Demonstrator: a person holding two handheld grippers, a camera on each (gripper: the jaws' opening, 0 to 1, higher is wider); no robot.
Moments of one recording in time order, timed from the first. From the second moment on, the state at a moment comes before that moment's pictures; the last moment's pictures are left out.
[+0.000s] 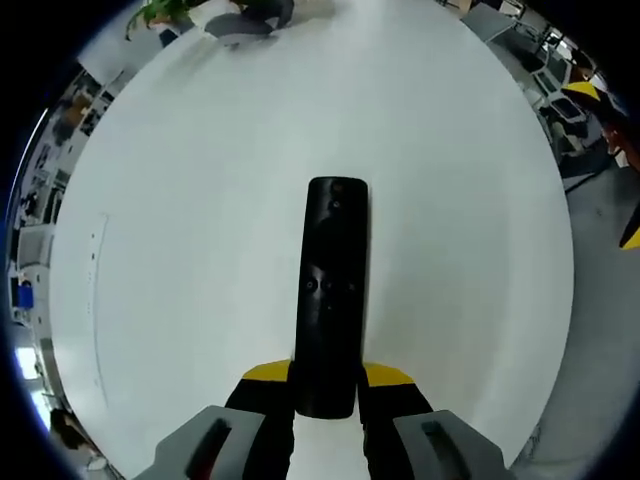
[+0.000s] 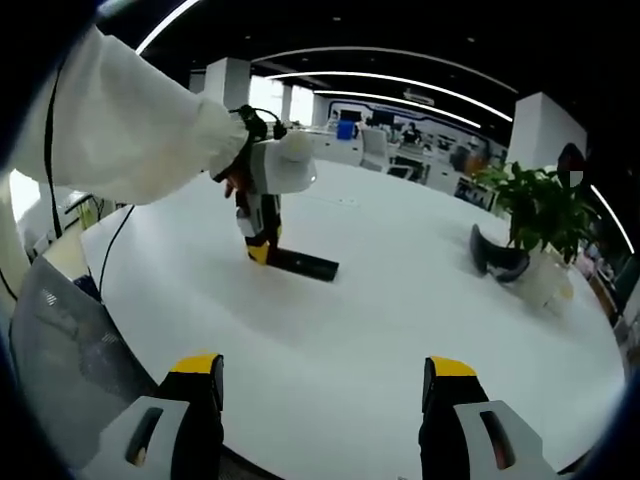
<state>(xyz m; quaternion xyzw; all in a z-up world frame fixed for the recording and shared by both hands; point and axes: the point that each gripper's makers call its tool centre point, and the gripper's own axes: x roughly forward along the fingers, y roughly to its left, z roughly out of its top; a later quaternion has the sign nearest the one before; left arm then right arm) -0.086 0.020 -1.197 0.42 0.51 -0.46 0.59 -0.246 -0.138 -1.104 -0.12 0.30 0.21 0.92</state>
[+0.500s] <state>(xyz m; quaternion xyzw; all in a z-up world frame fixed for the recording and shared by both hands) -0.104 0.019 -1.197 0.40 0.51 -0.45 0.62 -0.246 -0.138 -1.103 -0.11 0.30 0.21 0.92</state>
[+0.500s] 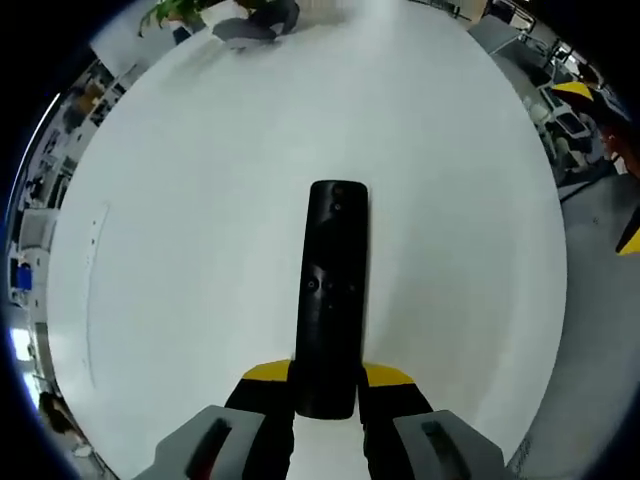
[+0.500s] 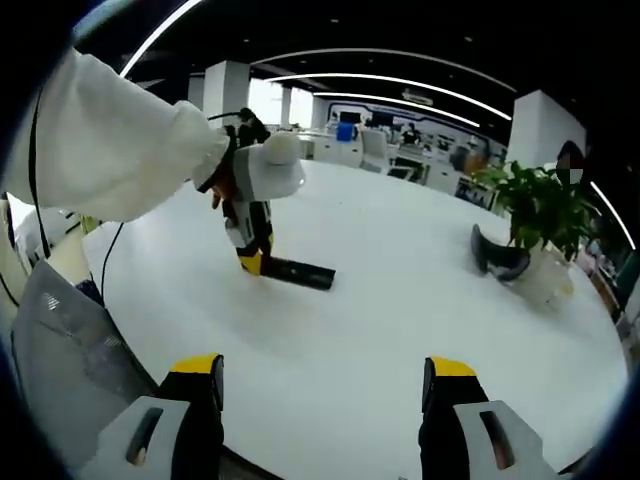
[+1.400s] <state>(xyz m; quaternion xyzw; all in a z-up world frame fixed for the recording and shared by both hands) -0.133 0.014 -1.197 0.37 0.52 -0.43 0.64 -0.246 -0.138 -1.102 -0.11 0.30 0.22 0.92</state>
